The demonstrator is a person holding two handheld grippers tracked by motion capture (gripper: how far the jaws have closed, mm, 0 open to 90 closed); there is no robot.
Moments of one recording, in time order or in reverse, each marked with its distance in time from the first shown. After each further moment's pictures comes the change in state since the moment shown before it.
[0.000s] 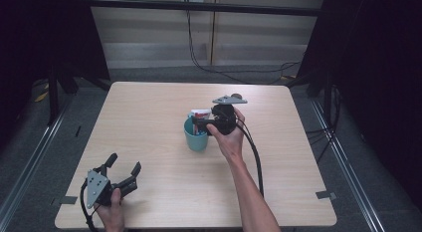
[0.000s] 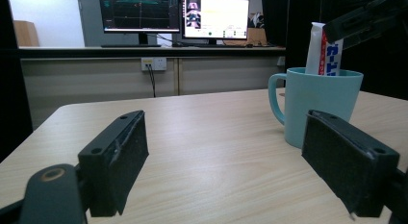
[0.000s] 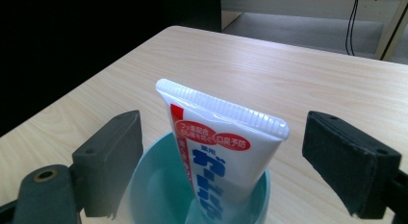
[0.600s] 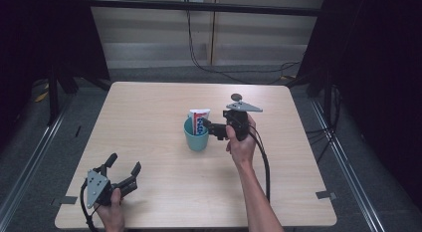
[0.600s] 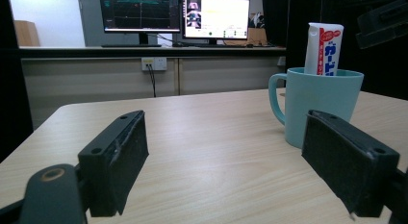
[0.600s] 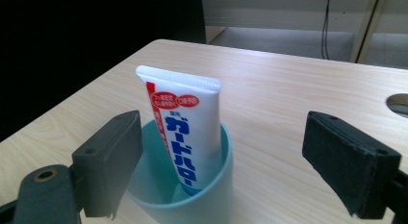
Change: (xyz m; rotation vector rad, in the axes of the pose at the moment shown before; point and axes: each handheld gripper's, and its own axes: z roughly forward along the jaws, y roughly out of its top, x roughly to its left) left arm 0.000 0.000 0.000 0.005 0.004 0.004; right arm -0.009 -0.014 -0.035 -0.069 -0.062 0.027
